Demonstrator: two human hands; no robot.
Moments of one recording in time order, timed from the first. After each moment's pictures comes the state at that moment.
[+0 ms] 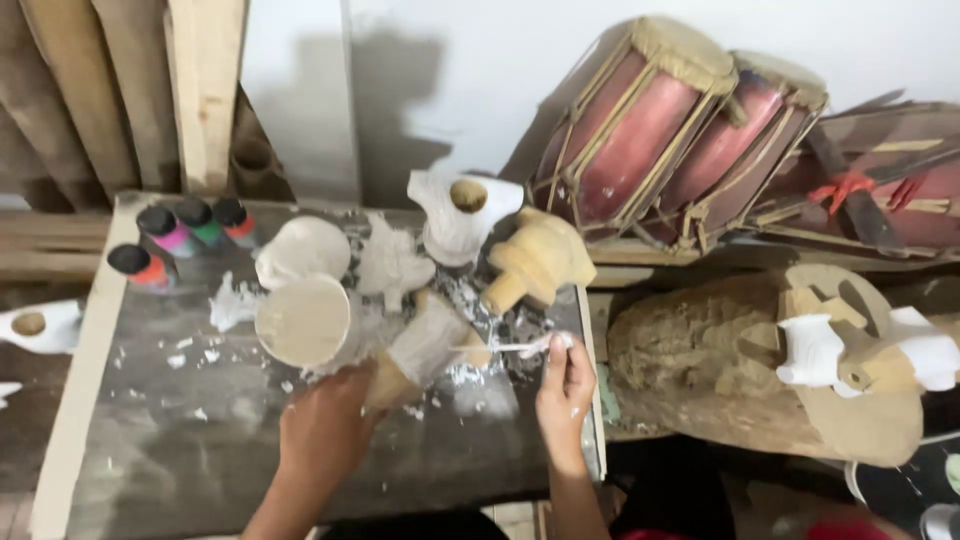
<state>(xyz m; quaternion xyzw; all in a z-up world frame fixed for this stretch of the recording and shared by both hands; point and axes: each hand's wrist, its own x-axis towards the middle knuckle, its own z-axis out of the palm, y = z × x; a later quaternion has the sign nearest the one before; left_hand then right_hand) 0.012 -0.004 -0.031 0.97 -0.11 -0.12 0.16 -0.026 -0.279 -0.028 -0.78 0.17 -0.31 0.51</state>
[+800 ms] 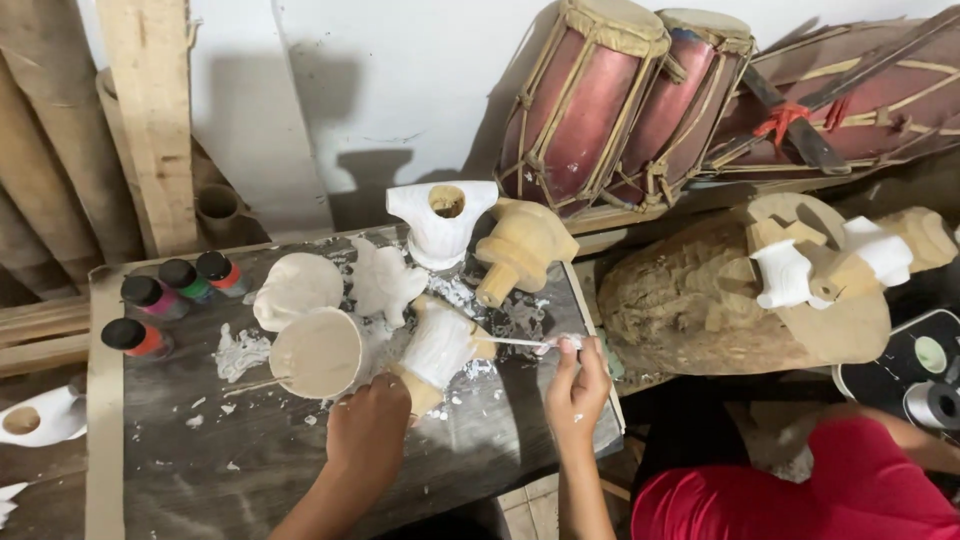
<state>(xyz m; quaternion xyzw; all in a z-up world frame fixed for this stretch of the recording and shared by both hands) 0.024 -0.009 -0.072 0.96 -0.27 -0.03 -0.01 -0.052 -0.242 -0.005 -0.85 0.21 -0.36 0.33</state>
